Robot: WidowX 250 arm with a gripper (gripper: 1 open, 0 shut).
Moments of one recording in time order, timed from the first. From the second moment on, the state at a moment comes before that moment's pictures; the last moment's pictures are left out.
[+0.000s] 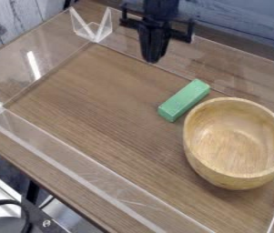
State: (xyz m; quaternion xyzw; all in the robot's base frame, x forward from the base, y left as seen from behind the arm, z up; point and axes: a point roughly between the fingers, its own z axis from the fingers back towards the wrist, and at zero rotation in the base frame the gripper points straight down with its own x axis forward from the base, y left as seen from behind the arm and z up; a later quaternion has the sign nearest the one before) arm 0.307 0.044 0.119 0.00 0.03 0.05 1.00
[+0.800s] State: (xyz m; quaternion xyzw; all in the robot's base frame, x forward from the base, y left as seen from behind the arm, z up) arm 0.305 0.031 0.091 0.00 0.05 0.01 1.00
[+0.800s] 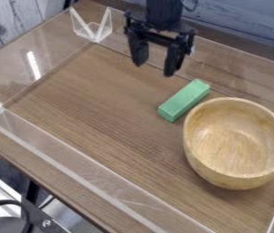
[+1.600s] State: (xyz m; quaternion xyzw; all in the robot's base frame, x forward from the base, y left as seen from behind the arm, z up) arm 0.309 0.011 0.035 -0.01 0.06 -0.03 1.00
